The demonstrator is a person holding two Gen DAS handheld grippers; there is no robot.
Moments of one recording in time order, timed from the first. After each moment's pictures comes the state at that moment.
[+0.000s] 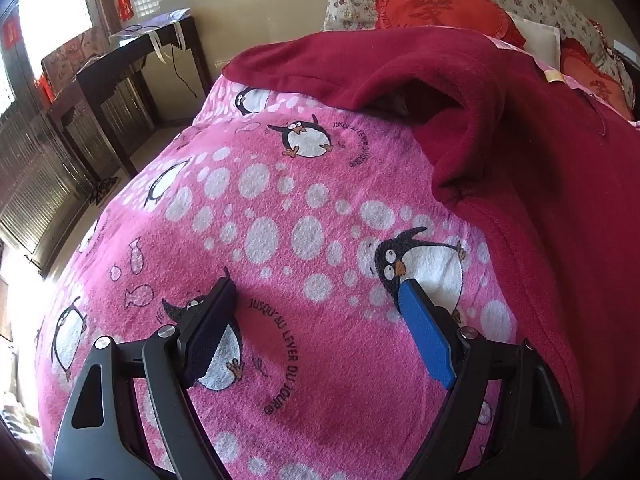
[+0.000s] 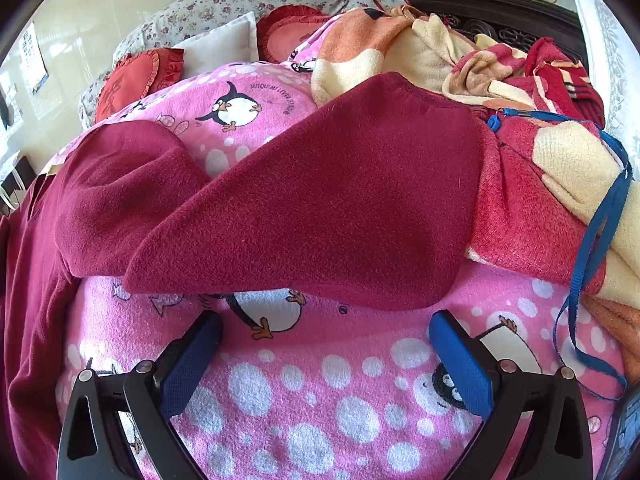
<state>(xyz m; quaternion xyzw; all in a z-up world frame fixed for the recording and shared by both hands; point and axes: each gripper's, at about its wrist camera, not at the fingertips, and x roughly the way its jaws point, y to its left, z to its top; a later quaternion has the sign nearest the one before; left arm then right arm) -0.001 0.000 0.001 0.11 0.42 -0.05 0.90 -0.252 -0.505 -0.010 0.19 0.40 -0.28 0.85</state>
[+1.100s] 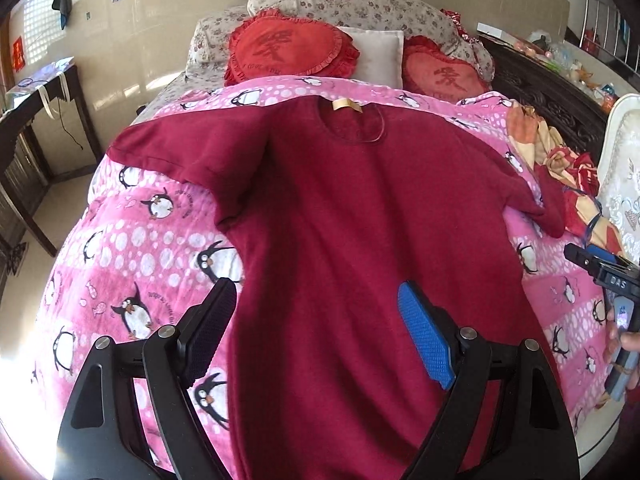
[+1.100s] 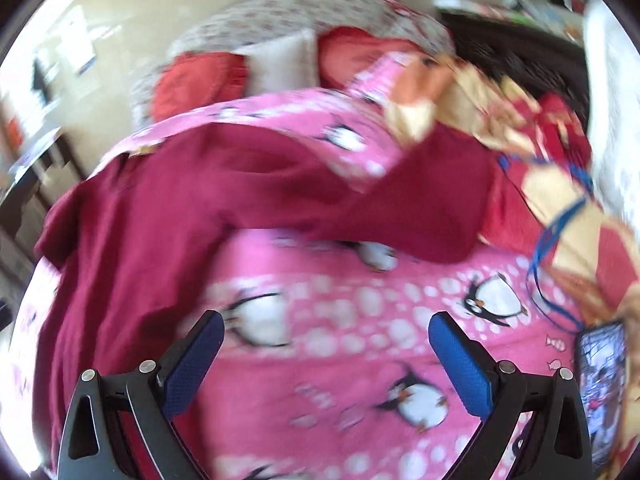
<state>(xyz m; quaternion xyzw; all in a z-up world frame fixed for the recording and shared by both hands) -0.104 -0.050 0.110 0.10 0.41 -0.29 0.86 -0.279 -0.394 0.073 0.16 0.39 -0.21 0.88</state>
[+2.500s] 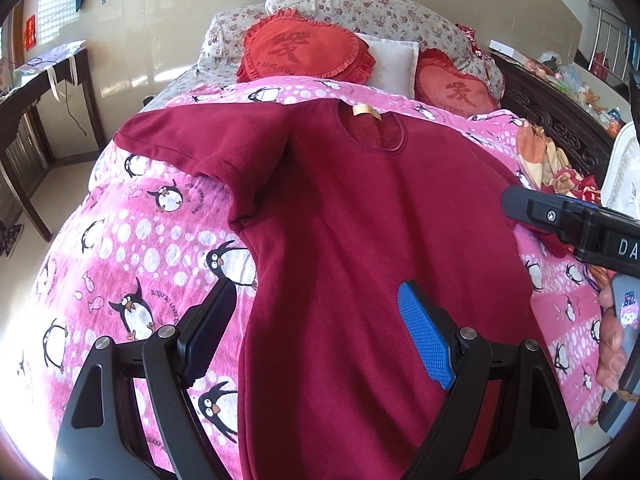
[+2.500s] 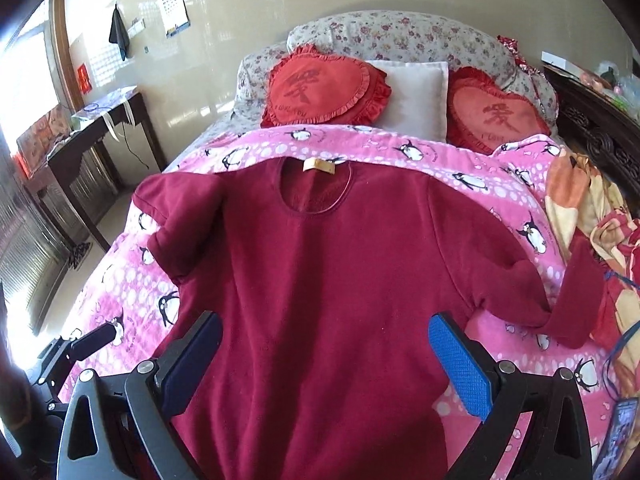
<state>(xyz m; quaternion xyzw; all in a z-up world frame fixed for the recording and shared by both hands) -0.084 -0.032 0.100 0.07 0.41 -0.28 0.87 -0.150 -0.249 0.130 0.10 0.41 -0.12 0.90</state>
